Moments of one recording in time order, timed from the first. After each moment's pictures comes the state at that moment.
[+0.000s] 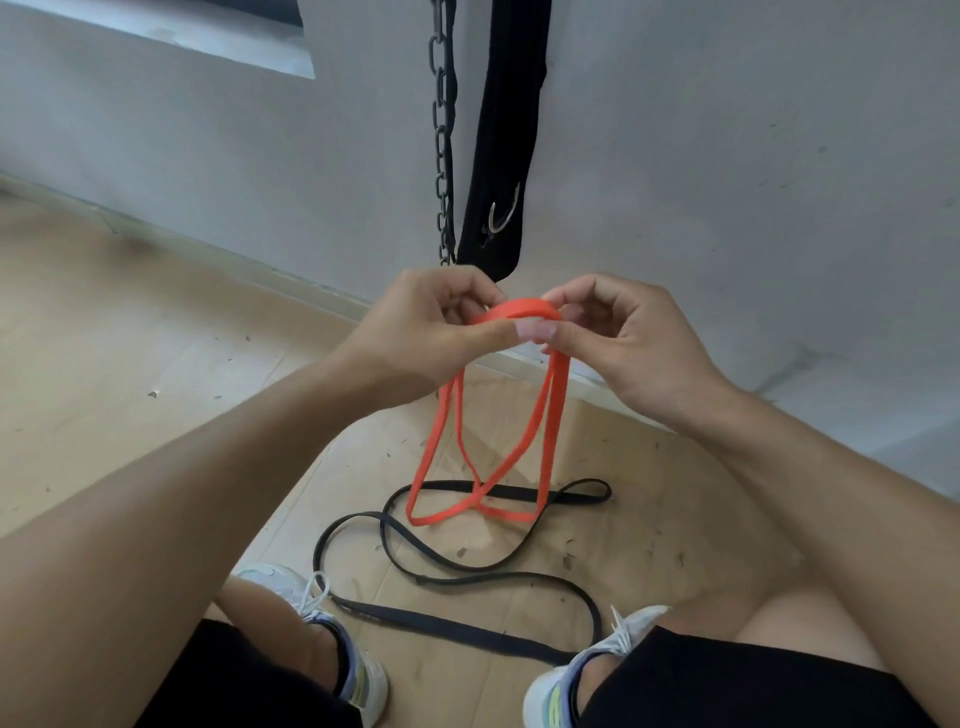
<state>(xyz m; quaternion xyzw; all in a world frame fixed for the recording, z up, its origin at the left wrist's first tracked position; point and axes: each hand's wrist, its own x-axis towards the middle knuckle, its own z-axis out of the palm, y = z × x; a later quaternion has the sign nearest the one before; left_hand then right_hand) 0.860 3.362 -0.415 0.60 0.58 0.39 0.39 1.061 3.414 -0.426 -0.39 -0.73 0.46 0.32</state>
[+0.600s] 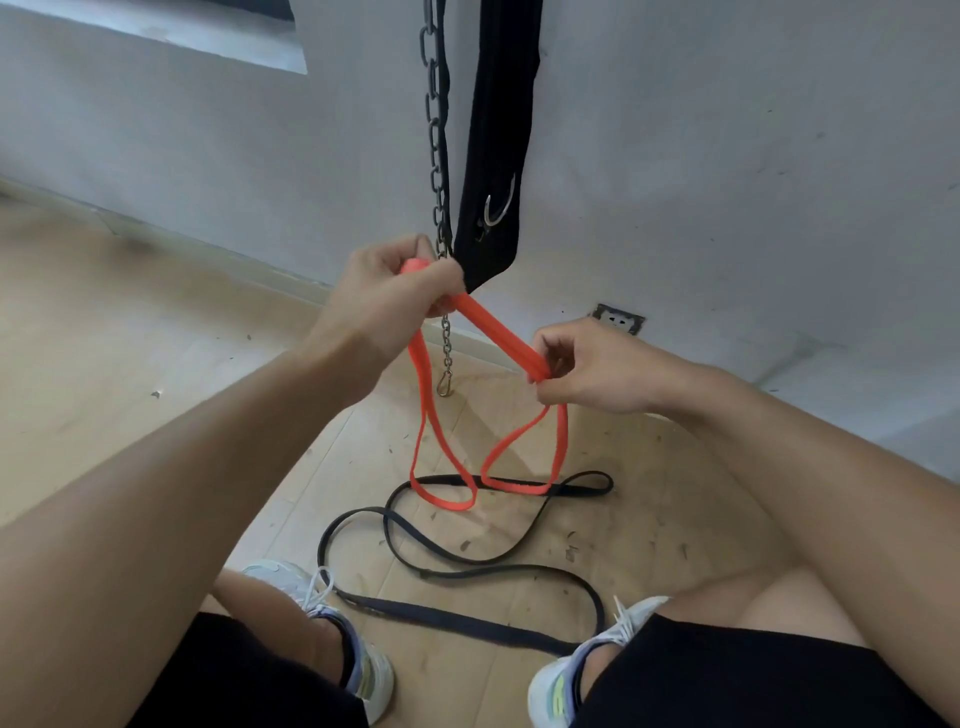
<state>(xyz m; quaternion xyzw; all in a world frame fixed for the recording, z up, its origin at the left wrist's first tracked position) 0.842 3.377 -0.423 0.47 0.61 0.49 0.41 1.061 3.446 -0.468 -0.42 -0.80 0.42 0.03</state>
